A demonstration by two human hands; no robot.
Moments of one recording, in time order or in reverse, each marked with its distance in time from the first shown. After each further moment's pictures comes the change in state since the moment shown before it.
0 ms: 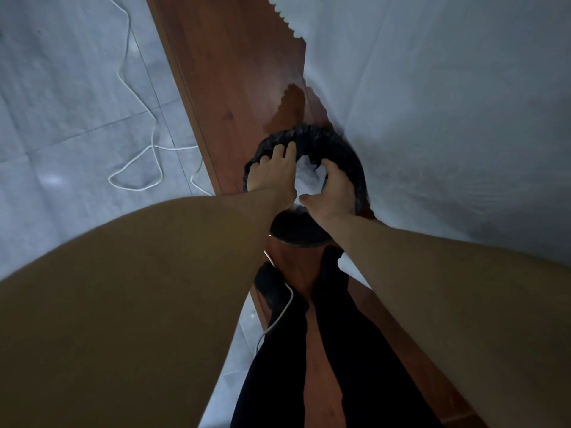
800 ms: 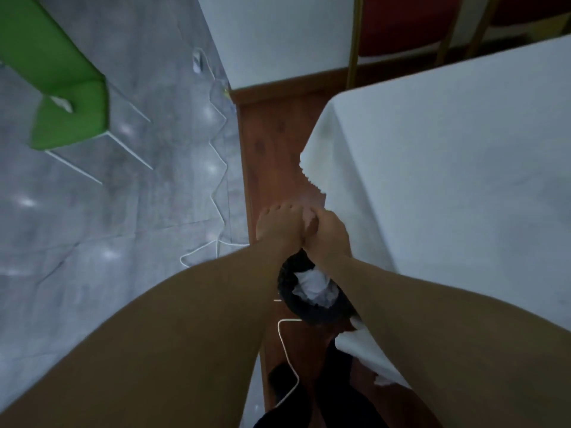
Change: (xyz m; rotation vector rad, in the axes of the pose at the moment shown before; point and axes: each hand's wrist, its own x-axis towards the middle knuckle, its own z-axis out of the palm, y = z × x) left_hand -0.194 0.039 -0.258 0.042 0.289 -0.105; right_hand -0.148 -0.194 -0.168 -0.070 0.025 -0.389
